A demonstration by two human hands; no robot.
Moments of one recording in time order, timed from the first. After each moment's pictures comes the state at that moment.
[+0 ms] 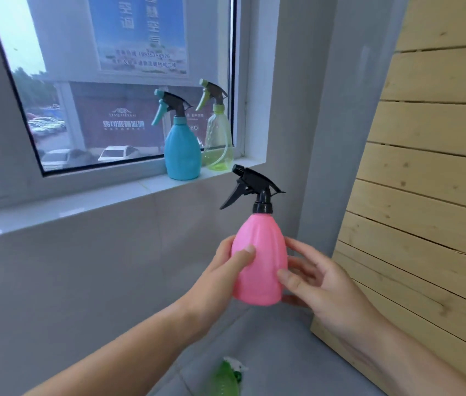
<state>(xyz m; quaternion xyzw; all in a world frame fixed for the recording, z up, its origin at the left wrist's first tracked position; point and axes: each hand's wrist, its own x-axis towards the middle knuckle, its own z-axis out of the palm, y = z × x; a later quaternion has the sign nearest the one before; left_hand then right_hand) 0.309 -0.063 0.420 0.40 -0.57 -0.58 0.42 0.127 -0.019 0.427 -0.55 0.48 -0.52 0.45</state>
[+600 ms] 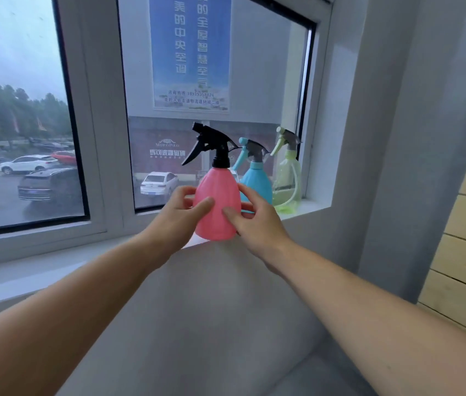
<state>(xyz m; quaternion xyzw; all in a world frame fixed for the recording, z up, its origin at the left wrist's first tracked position) 0.494 -0.162 0.534 0.50 -0.60 -0.34 0.52 0.332 -0.173 0.530 -0.67 0.41 -0.52 0.34</state>
